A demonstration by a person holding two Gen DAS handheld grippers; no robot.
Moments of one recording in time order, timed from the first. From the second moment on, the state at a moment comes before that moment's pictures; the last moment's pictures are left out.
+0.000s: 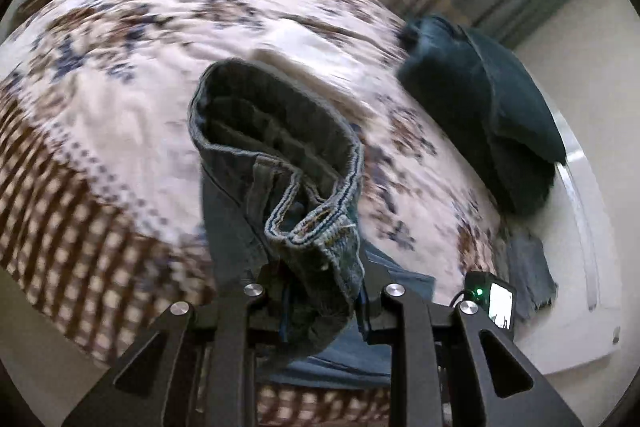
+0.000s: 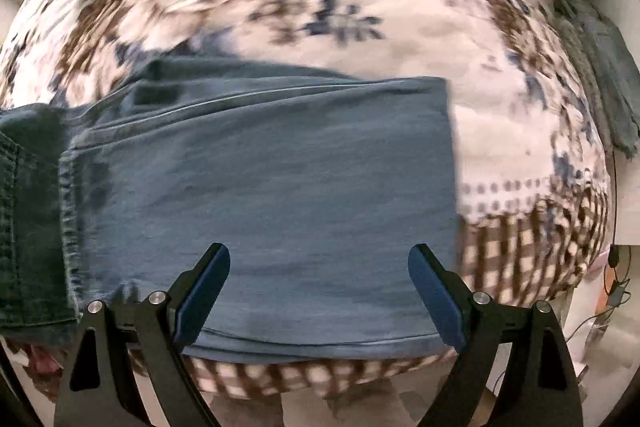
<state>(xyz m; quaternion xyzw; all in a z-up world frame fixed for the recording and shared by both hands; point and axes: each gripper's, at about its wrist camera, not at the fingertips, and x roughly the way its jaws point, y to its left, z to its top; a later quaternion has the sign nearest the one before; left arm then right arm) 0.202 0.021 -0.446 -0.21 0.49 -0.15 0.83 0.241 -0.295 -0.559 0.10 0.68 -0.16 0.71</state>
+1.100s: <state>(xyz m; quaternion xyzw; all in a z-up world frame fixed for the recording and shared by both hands) 0.193 -0.249 -0.560 -0.01 0.64 -0.24 0.73 0.128 -0.593 -0.597 0.44 0.59 -0.15 0.66</state>
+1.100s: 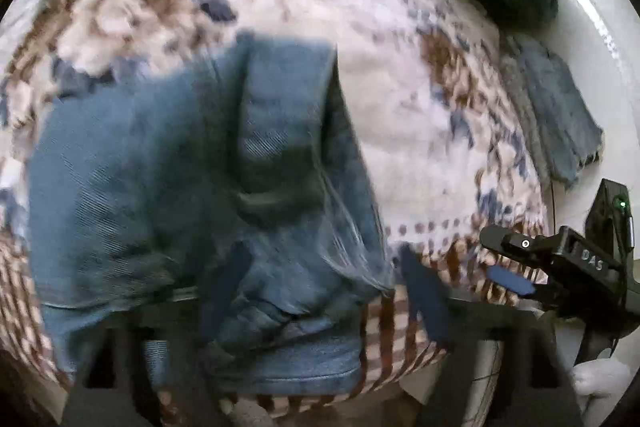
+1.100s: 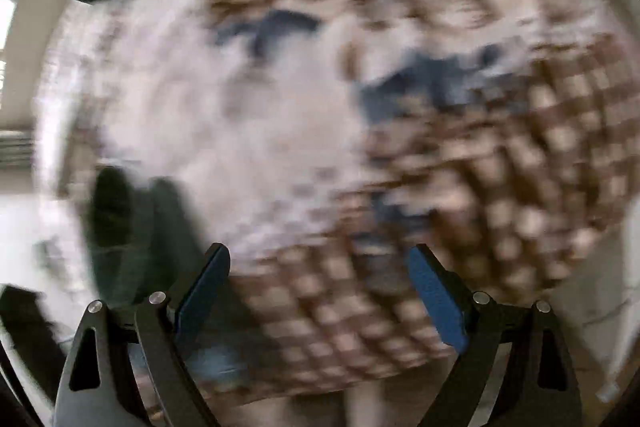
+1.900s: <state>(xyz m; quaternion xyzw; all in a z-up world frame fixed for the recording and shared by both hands) 0.238 -0.046 -0.567 -0.07 0.64 -0.03 0.77 0.249 -0.456 -0.566 0.36 0.63 0.05 0.69</state>
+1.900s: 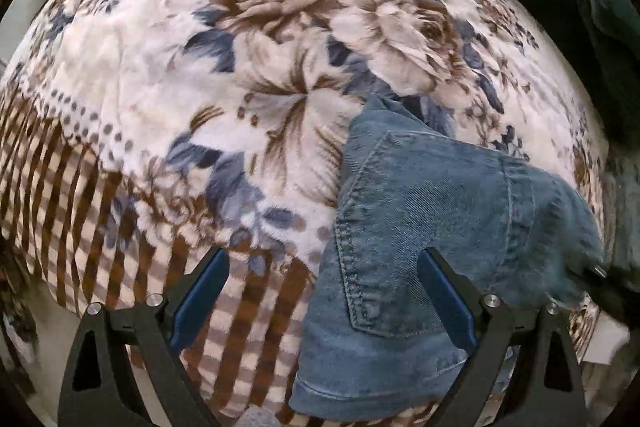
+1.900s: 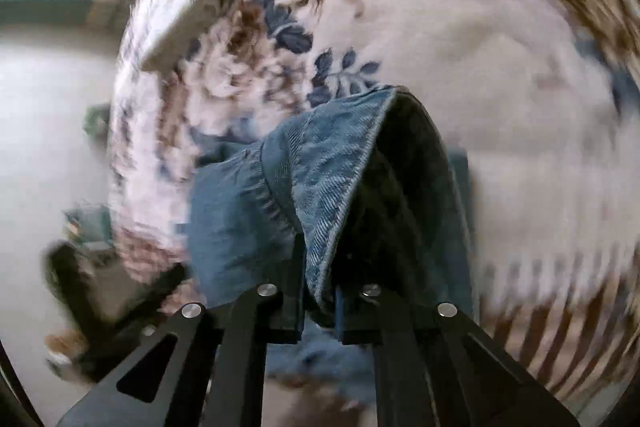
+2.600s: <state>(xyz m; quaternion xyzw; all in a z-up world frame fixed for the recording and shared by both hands) 0.264 -0.099 -0.595 -0.06 0.66 -0.13 0.74 0.173 -0.510 -0.653 0.43 0.68 0.00 0.60</state>
